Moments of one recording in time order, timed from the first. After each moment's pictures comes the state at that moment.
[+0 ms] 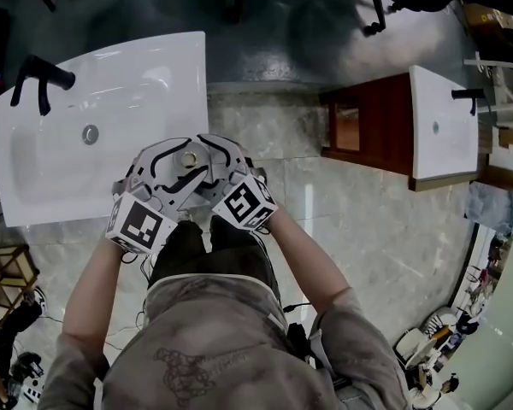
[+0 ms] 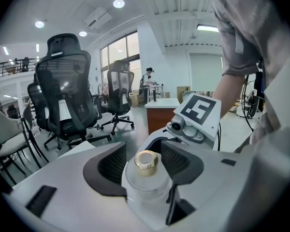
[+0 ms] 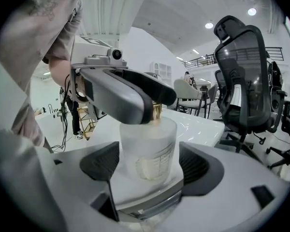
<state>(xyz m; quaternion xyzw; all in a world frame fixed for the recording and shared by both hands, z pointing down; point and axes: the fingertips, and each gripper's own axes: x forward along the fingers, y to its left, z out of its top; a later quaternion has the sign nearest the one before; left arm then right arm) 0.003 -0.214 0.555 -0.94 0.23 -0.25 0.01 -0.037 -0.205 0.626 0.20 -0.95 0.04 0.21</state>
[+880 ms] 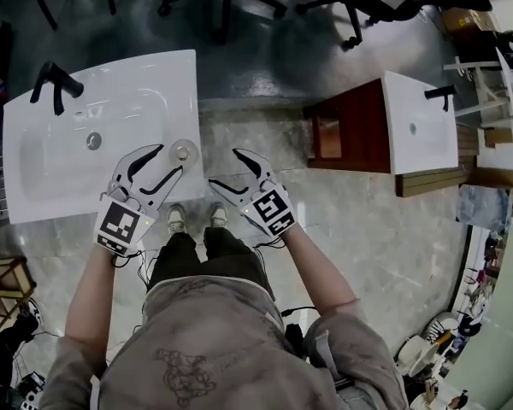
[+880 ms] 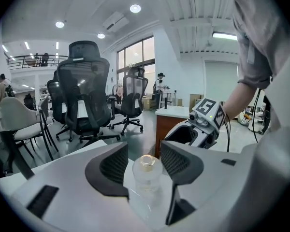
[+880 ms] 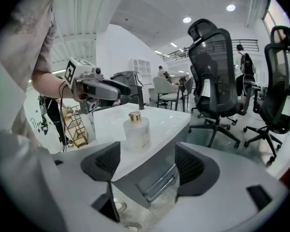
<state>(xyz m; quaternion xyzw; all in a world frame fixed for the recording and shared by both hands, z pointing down) -0.032 -0.199 0.503 -0.93 0.30 -0.21 -0.04 0.055 -0.178 0.589 0.30 -0.92 0.12 0.23</state>
